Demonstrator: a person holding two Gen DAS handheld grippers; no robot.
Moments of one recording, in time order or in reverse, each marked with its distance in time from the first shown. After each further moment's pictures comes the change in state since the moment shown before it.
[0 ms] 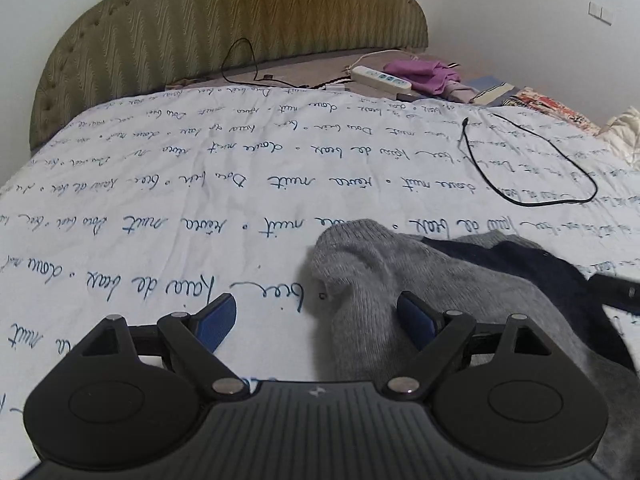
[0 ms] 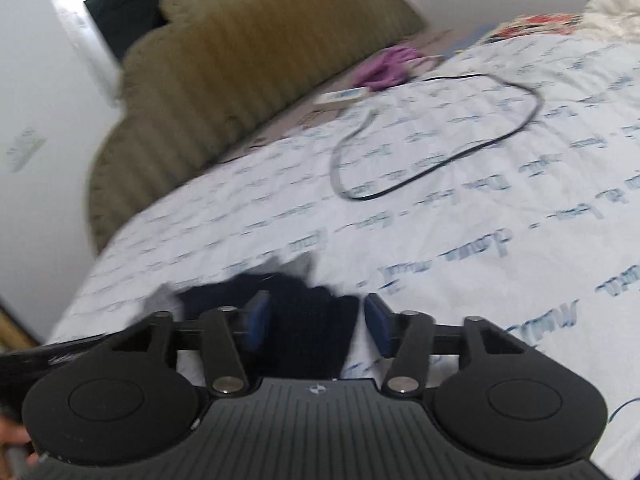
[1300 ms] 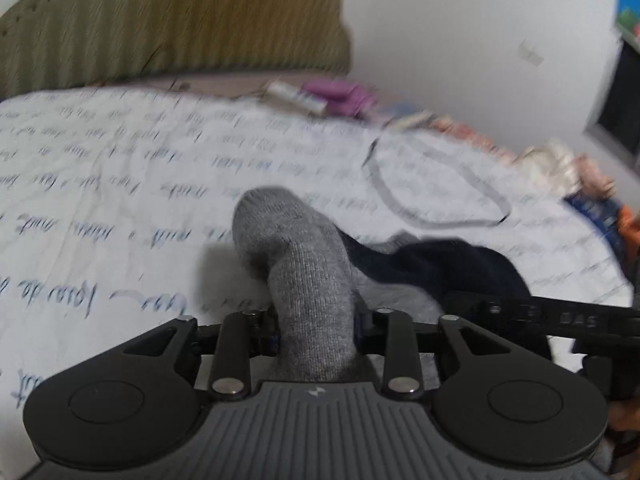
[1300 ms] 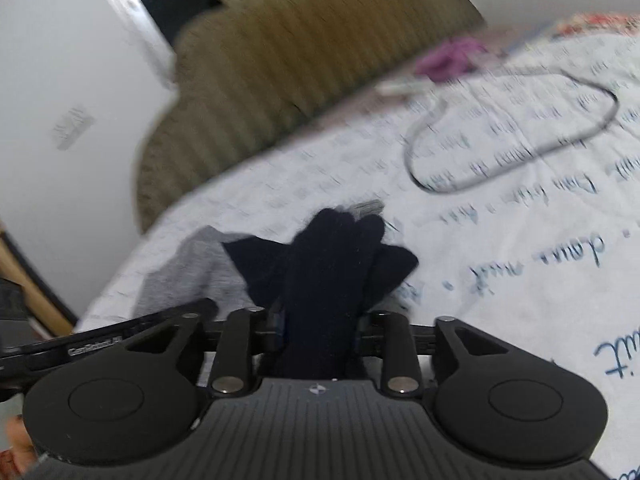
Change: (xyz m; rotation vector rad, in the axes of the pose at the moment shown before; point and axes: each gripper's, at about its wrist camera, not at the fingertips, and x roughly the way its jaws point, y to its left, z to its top) left arm 0.013 -0.015 -0.003 -0.032 -0.047 -0.278; right arm 0.038 0.009 0.006 0.011 0.063 0.040
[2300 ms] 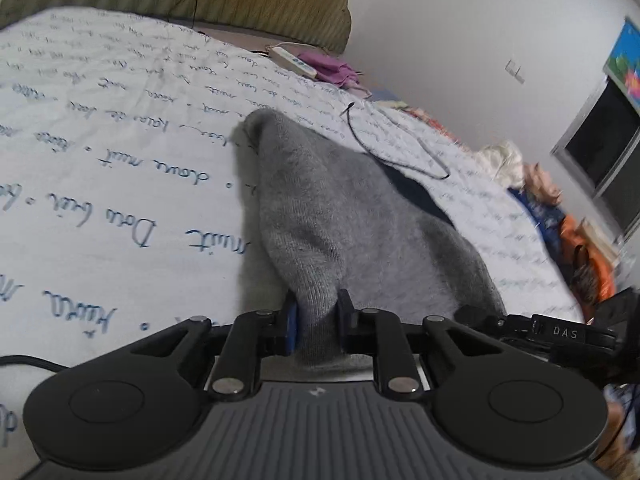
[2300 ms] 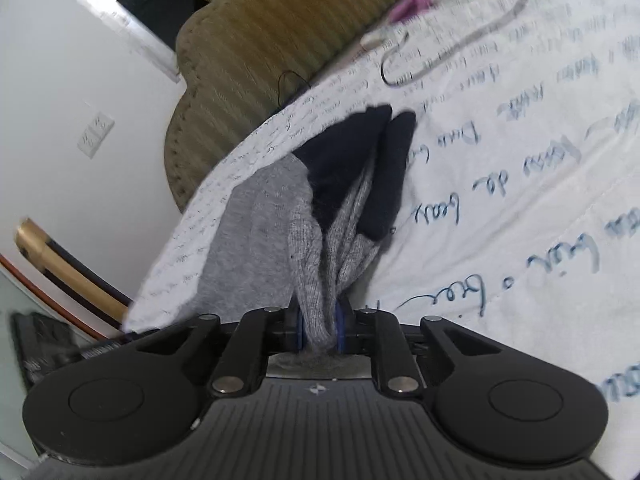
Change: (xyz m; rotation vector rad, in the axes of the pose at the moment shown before) left arm -0.125 0.024 -0.107 -0.147 0.056 -0.147; right arm -0.119 0.015 -0.118 0.055 0.027 0.053
